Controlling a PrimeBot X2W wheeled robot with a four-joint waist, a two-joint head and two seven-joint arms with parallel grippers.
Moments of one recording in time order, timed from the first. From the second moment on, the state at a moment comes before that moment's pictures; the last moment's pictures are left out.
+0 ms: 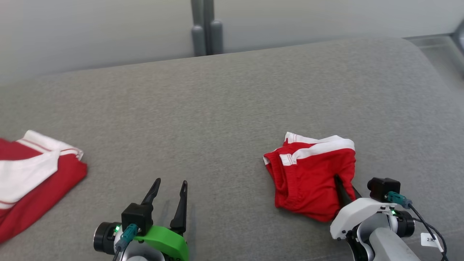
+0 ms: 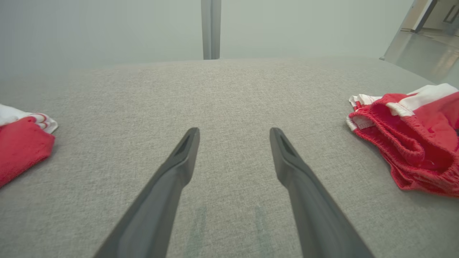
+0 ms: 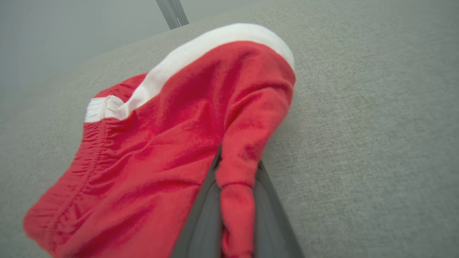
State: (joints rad) left arm -0.12 0.05 -0.26 0.43 -0.20 -0.06 -0.26; right arm -0.31 -0.05 0.08 0.78 0.33 0.13 -0.26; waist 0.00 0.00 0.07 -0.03
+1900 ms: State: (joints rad) left arm -0.30 0.07 -0.20 0.31 -0.05 -0.08 -0.26; right arm -0.71 -0.24 -0.35 0.72 -0.08 0.13 -0.26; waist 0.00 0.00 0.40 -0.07
